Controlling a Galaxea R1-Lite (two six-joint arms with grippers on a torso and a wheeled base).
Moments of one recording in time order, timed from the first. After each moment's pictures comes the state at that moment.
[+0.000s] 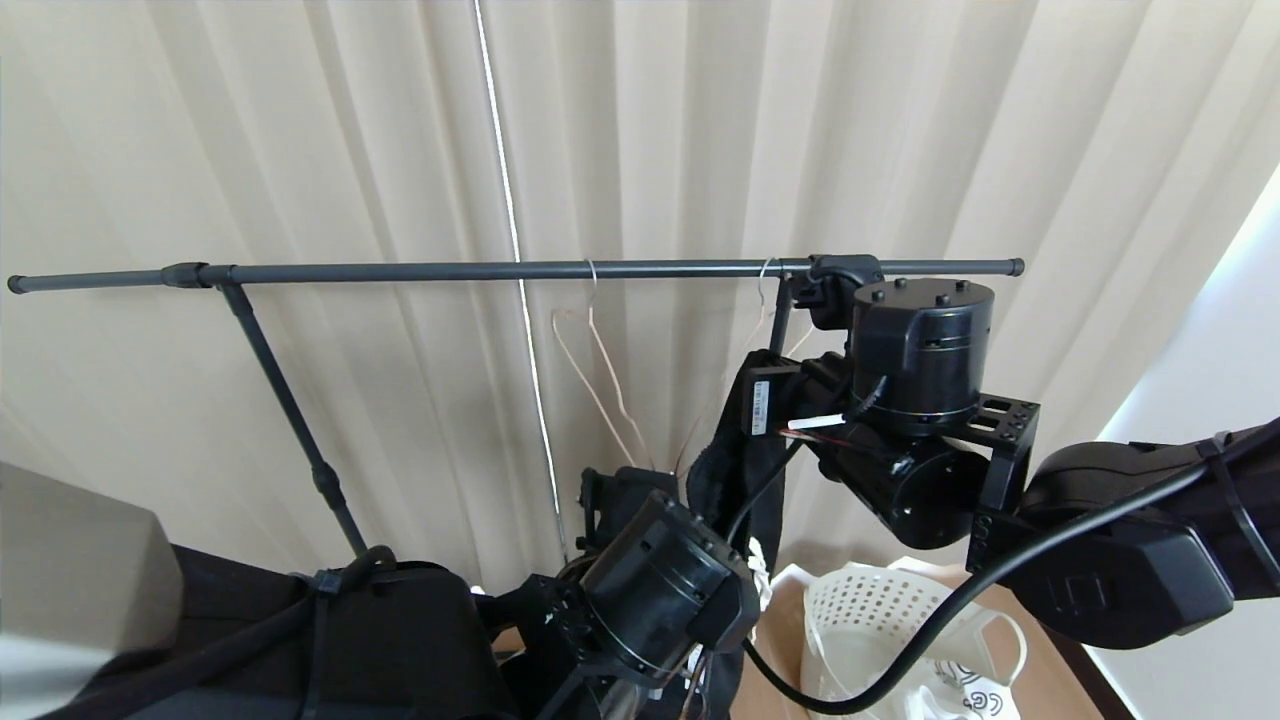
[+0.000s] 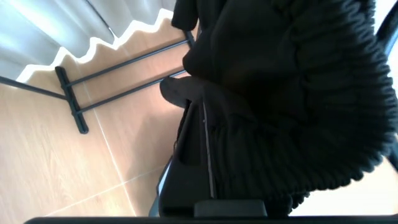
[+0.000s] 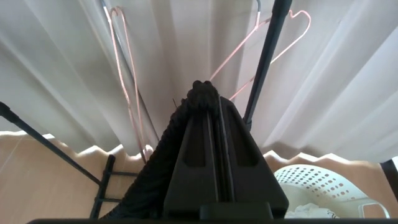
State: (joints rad) left arm -1.00 1.90 -0.96 -0.10 0.46 -0.50; right arm 0.74 1.86 -1.01 -0.62 -0.59 0.20
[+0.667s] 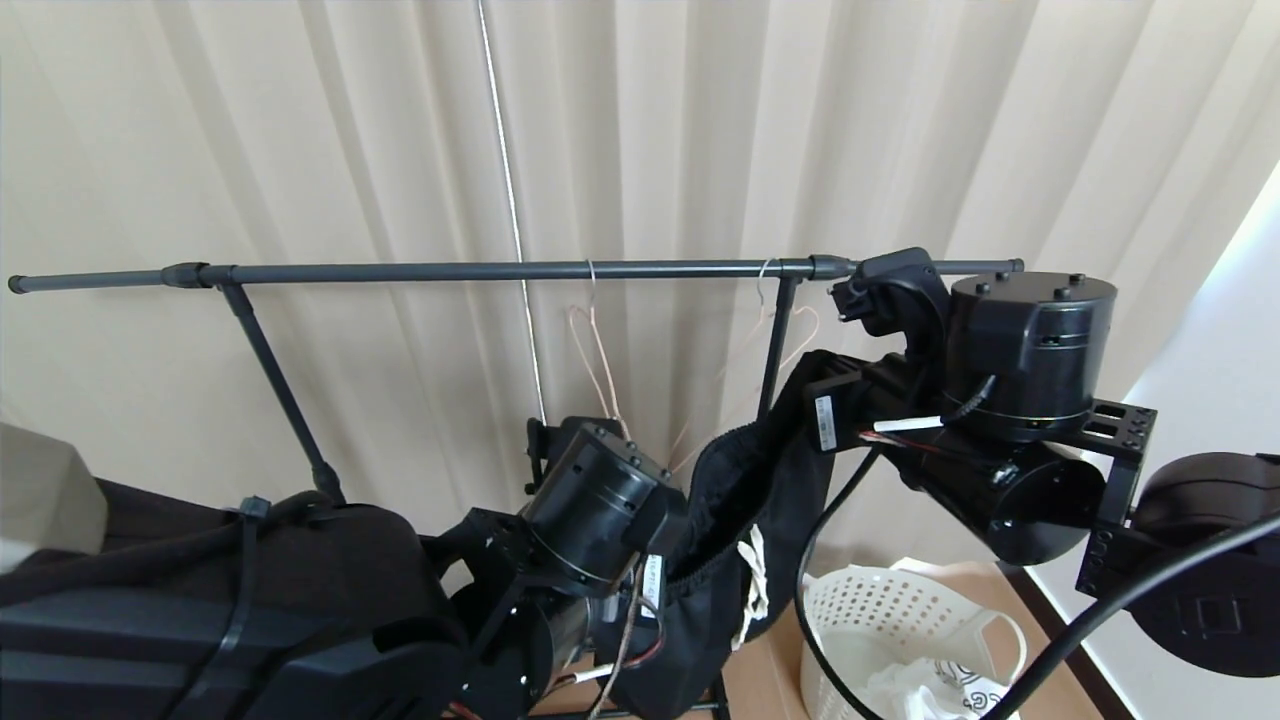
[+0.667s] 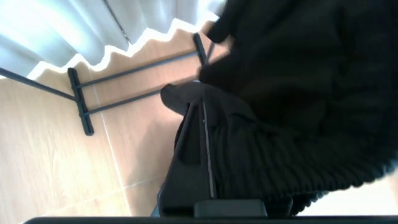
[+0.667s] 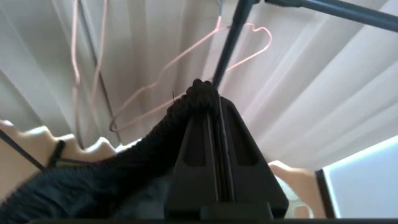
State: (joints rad) left arm -0.89 1.85 -0.98 -0.10 0.46 -0.49; right arm 0.69 1.73 -0.89 -0.61 -0.59 -0.05
